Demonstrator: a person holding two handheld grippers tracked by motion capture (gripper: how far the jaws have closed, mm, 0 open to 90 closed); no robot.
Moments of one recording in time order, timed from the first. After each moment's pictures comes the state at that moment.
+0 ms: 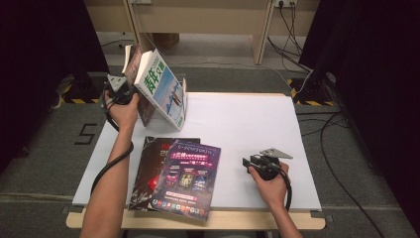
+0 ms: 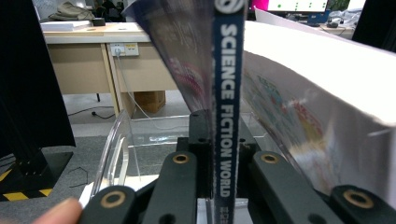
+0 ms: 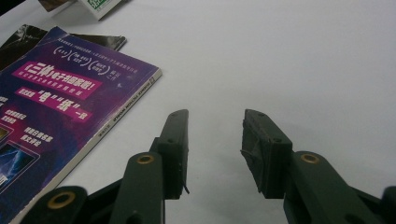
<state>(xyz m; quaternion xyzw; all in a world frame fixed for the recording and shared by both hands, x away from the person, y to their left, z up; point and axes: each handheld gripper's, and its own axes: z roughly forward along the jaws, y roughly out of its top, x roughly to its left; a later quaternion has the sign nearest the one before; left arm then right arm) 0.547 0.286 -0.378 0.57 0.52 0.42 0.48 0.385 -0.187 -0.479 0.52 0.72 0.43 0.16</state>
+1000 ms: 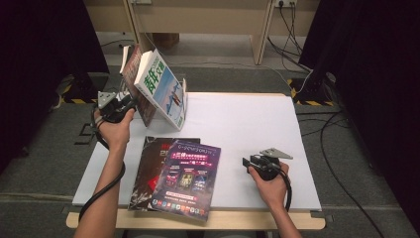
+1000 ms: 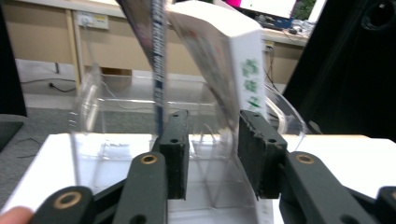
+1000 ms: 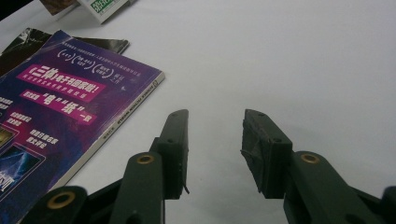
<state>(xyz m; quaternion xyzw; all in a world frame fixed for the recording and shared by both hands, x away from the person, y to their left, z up) 0.476 0.282 -0.379 0.56 0.54 0.33 0.53 0.383 -0.186 -0.476 0.52 0.72 0.43 0.16</state>
